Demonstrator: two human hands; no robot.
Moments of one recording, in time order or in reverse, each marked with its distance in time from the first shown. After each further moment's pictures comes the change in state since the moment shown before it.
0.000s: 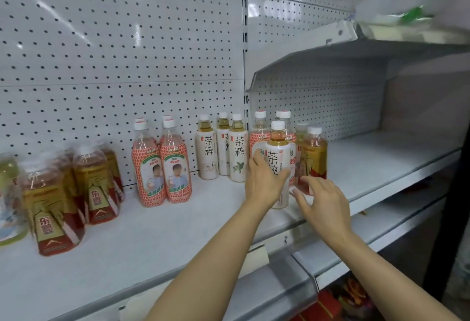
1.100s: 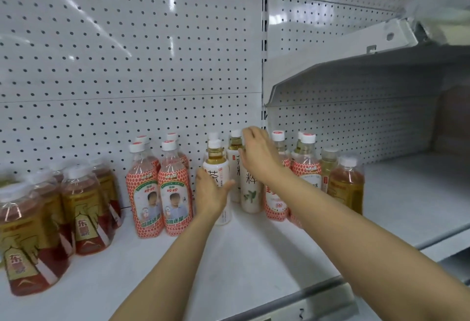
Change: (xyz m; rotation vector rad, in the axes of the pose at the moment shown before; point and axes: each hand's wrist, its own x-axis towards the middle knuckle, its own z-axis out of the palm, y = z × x) left_hand 0.096 -0.111 -0.055 -0.059 0.340 -0.266; right_hand 0.200 -0.104 0.110 0.118 -0.256 -0.266
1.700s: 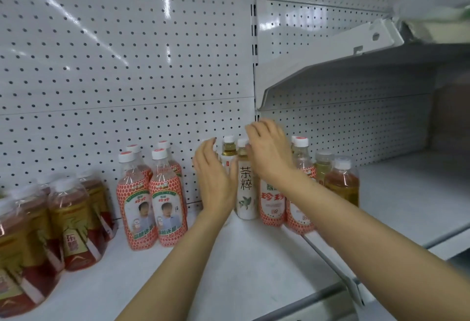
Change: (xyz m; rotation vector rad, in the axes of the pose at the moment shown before) left_hand -0.009 0.055 0.009 0.056 0.310 0.488; right_hand -0.007 0.021 -0.028 -0.206 0.239 -0.117
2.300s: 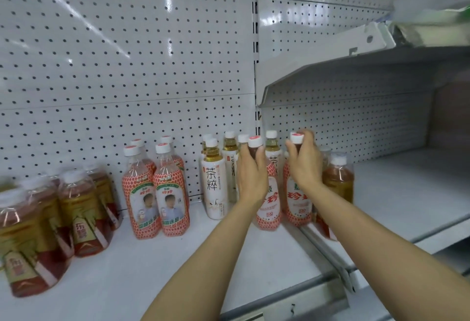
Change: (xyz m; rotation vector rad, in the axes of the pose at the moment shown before) left_hand -0.020 0.052 0.038 -0.396 -0.251 -0.259; right_hand -0.043 0.045 -0.008 0.554 0.022 0.712
